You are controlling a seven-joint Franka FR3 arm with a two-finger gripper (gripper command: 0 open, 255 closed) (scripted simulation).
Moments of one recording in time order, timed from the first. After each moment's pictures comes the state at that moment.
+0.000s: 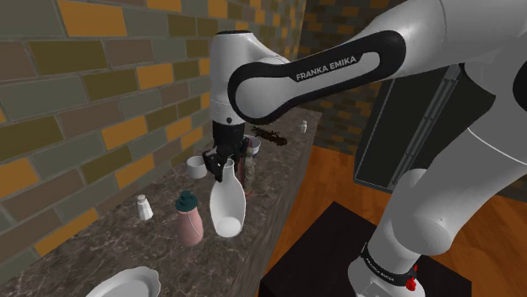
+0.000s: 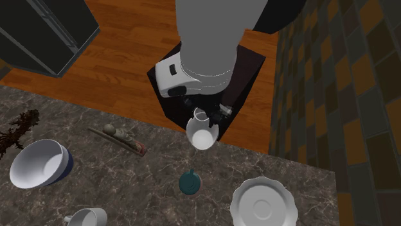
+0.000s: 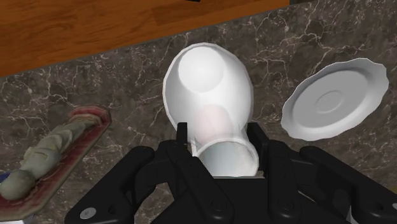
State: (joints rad) arm 0.14 -0.26 0.38 -2.25 0.08 2.05 0.38
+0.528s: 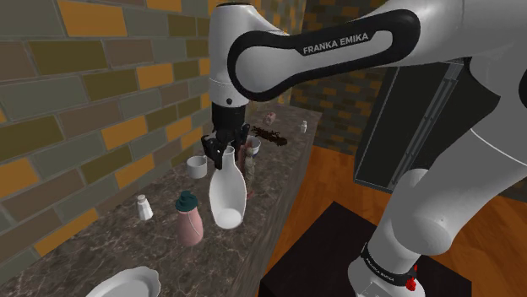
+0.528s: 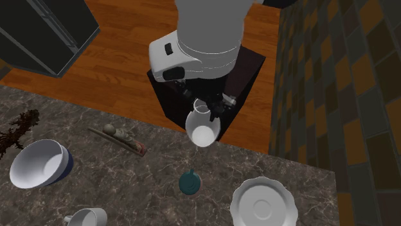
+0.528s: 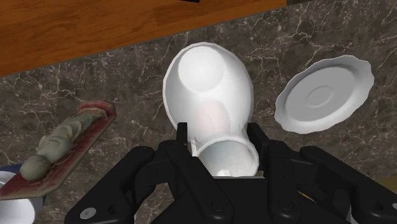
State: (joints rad) arm 0.14 -0.28 0.37 -2.16 0.08 1.94 0.38
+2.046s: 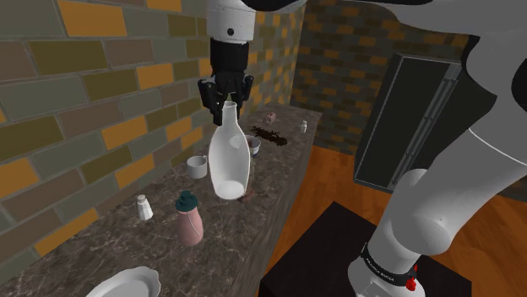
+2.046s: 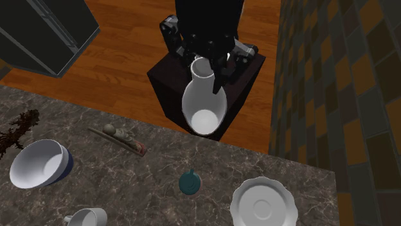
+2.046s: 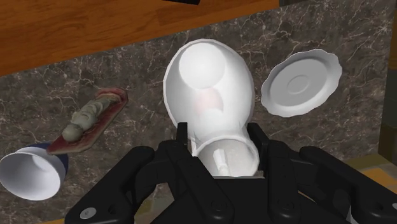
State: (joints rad) arm 0.13 -0.27 0.35 -1.84 0.07 1.63 0.38
